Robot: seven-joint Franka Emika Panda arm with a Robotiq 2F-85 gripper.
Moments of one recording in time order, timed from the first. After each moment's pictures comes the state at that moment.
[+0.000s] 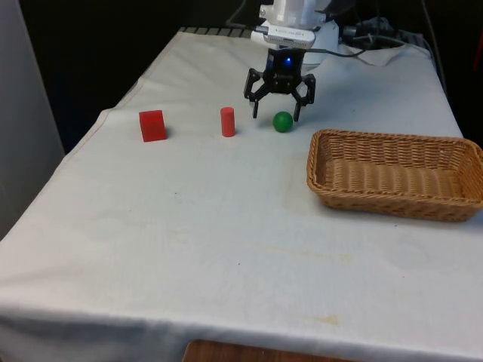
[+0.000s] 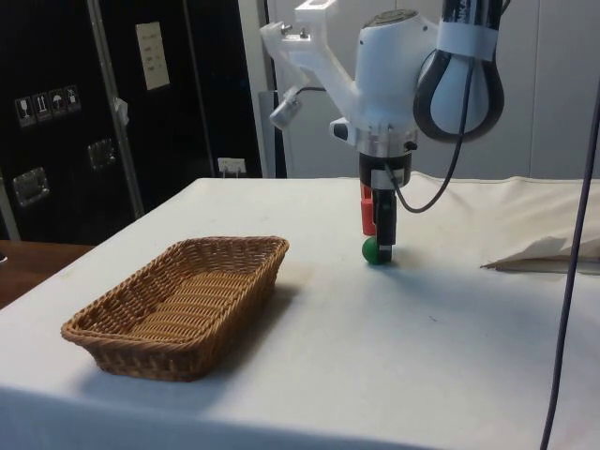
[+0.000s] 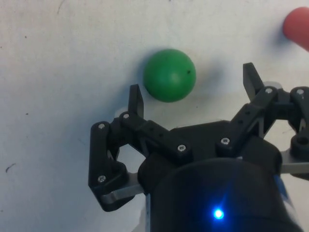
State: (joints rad) arm 0.49 0.23 -0.58 -2.78 -0.17 3.09 -0.16
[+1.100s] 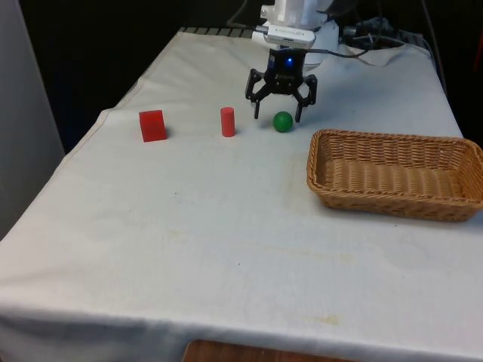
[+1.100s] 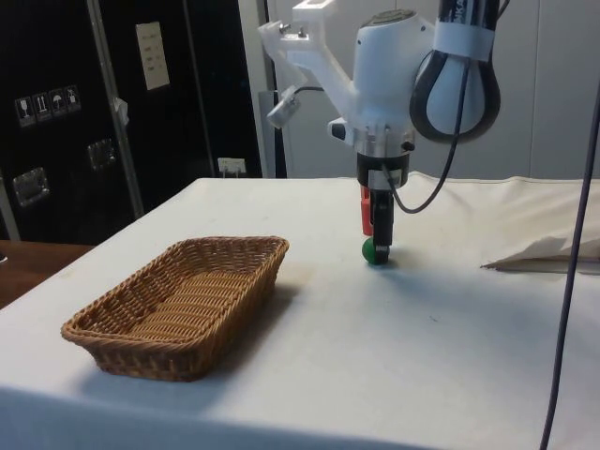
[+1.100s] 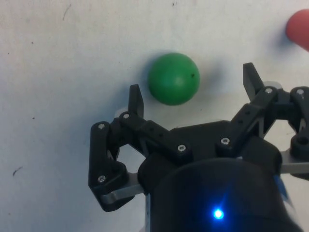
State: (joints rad) arm 0.49 0.23 -0.57 -2.77 -0.14 3.09 -0.16
